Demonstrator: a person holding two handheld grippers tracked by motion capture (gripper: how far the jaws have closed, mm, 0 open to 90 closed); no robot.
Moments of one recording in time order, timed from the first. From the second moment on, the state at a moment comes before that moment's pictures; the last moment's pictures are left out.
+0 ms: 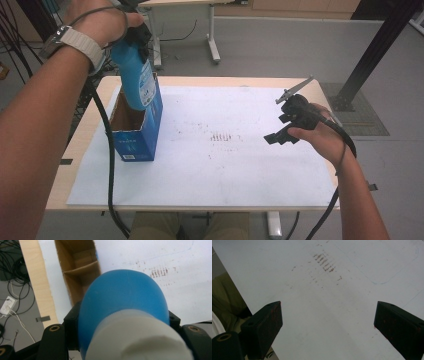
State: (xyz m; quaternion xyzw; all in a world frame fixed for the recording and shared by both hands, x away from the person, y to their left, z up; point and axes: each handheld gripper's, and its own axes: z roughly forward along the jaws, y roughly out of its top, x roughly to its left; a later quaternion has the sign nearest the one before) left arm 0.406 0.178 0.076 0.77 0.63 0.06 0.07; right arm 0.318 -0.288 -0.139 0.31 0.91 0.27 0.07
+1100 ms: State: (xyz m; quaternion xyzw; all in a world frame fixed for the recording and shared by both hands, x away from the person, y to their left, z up) left arm 0.417 0.228 0.054 0.72 0.69 0.05 0.06; right arm 0.331 -0.280 -0.147 0.30 0.91 0.27 0.06
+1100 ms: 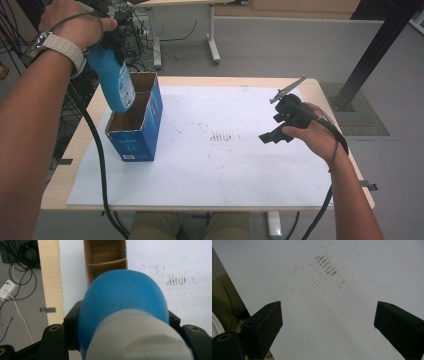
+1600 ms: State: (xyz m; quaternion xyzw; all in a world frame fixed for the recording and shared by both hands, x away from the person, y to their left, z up) left arm 0.425 0.233 0.037 0.72 0.69 0.04 0.06; right arm 0.333 -0.279 -0.150 0.30 0.91 0.27 0.06
